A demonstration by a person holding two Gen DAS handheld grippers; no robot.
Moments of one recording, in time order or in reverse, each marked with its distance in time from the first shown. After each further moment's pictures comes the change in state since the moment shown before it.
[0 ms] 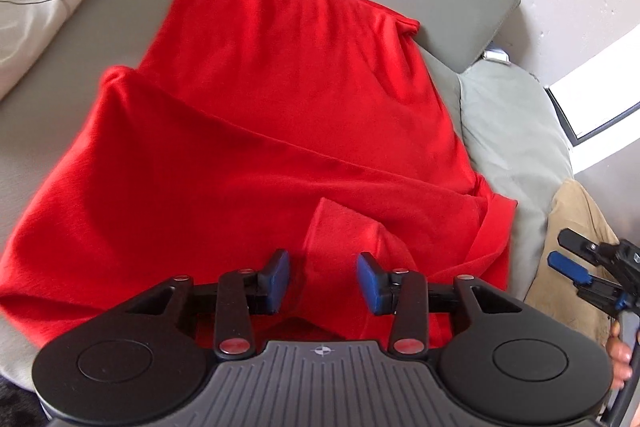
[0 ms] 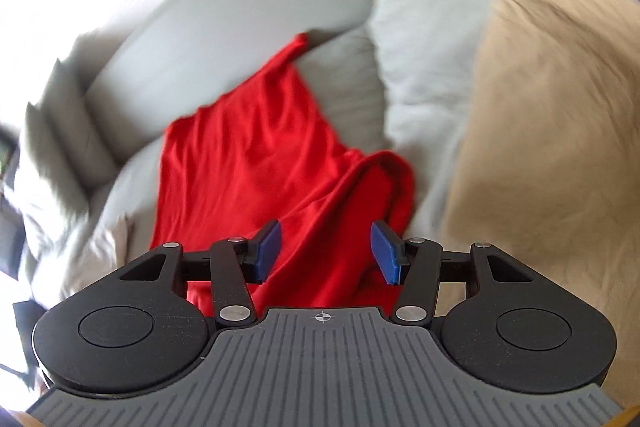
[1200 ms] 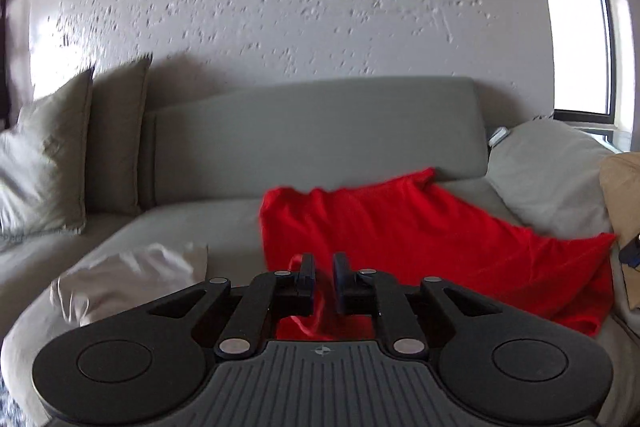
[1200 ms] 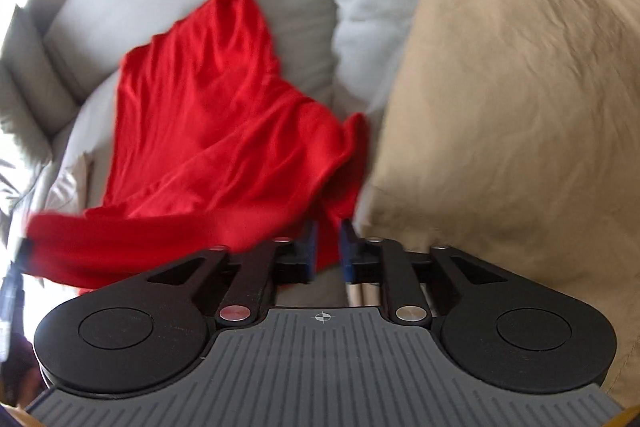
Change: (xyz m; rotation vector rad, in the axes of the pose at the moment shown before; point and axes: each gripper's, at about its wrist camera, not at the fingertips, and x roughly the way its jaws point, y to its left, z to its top) left arm -0.098 -0.018 -0.064 0.497 -0.626 0.360; right arm -0.007 -0.003 -0.017 -0.071 0.214 -0.111
